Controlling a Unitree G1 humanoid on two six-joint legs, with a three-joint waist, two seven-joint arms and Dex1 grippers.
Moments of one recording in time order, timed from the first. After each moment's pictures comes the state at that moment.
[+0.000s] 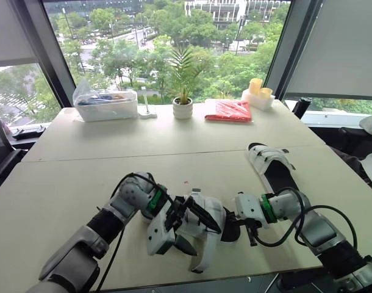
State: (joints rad) left arm -0.72 0.45 -0.59 0.33 -0.23 -1.11 -1.52; right arm -0.39 -0.73 0.30 0.02 0.06 -0.02 1.26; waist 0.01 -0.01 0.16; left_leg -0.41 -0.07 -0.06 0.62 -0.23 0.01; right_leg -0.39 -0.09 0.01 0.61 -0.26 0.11
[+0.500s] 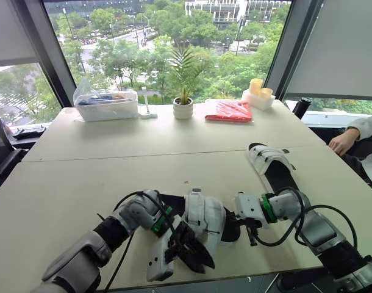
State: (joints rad) left arm -0.73 0.43 -0.69 0.47 -0.02 -1.36 -1.32; right arm -0.39 -0.73 0.30 0.02 0.06 -0.01 1.27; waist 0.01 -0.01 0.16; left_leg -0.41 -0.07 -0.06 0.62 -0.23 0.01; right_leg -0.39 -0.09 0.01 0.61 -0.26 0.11
